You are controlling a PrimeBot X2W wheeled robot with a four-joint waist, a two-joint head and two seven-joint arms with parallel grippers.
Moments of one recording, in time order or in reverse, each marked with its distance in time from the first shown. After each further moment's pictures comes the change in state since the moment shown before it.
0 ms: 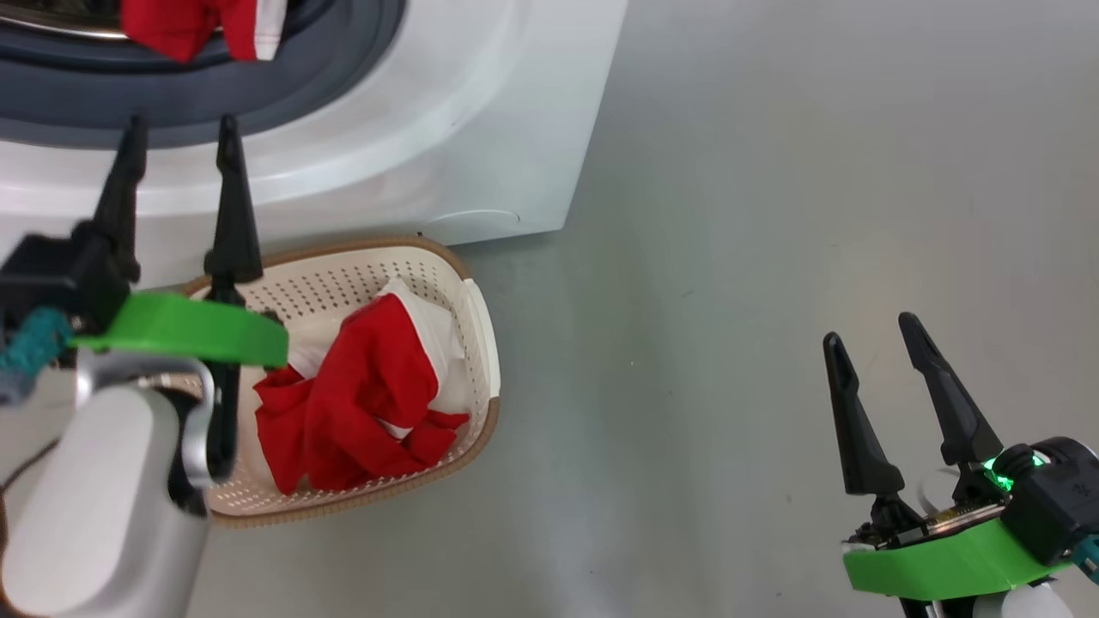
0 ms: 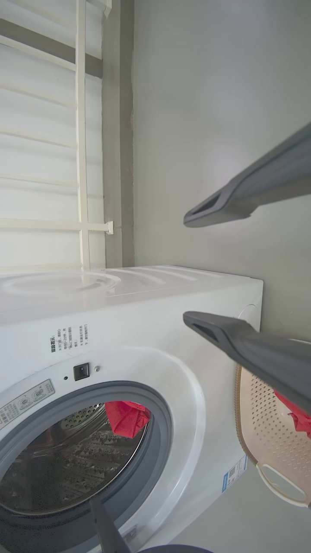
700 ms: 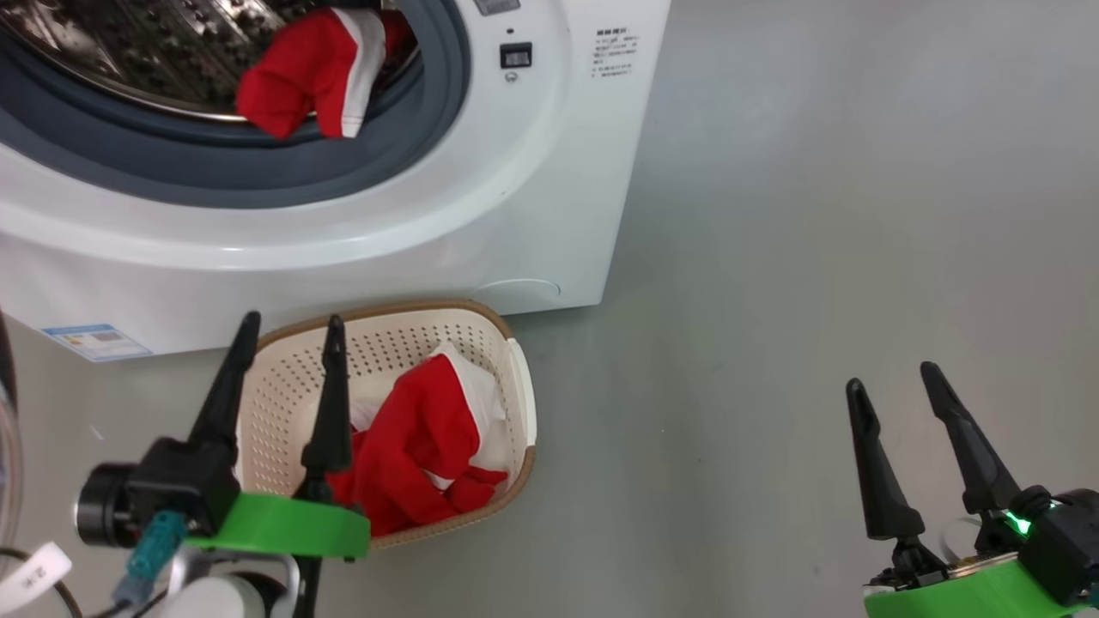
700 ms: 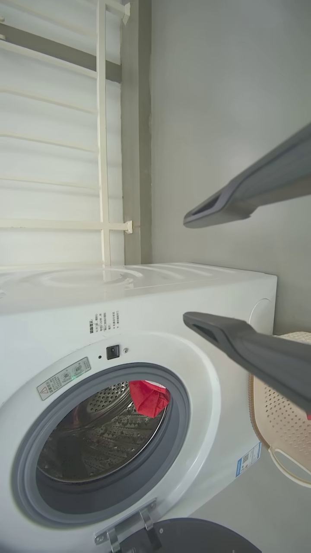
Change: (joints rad) left arm 0.368 -0.018 -0.068 -0.233 0.063 0.063 -0.003; right arm 0.103 0.002 -0.042 -0.031 -0.001 0.000 0.025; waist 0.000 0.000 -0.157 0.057
